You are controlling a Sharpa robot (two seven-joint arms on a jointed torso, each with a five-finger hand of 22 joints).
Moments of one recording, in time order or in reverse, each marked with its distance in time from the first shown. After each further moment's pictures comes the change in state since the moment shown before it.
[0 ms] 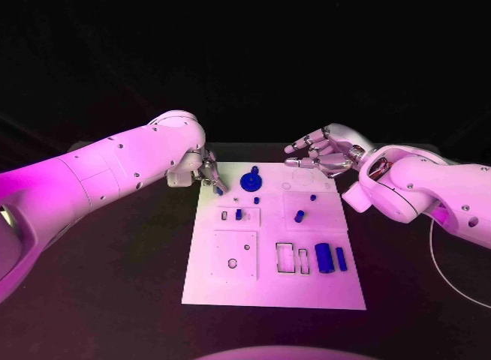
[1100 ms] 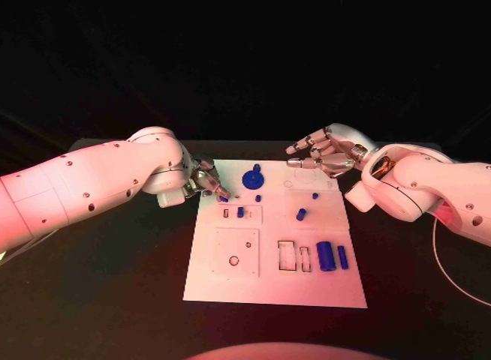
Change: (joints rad) left arm -0.036 -0.246 -0.017 0.361 0.121 -0.206 0.083; left_hand -0.167 -0.179 0.415 0.005 0.106 0.005 0.007 0.064 0.025 0.041 0.003 -0.002 -0.015 0.000 0.000 0.000 0.000 0.000 0.000 0.000 -0.019 0.001; right arm 0.000 -0.005 -0.001 0.000 -0.001 0.030 -0.007; right_hand 0.000 0.000 0.000 0.000 0.000 0.000 0.000 0.000 0.001 0.000 0.000 0.000 0.000 0.000 0.000 0.000 0.000 0.000 -0.004 -0.004 0.000 -0.004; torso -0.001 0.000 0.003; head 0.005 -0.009
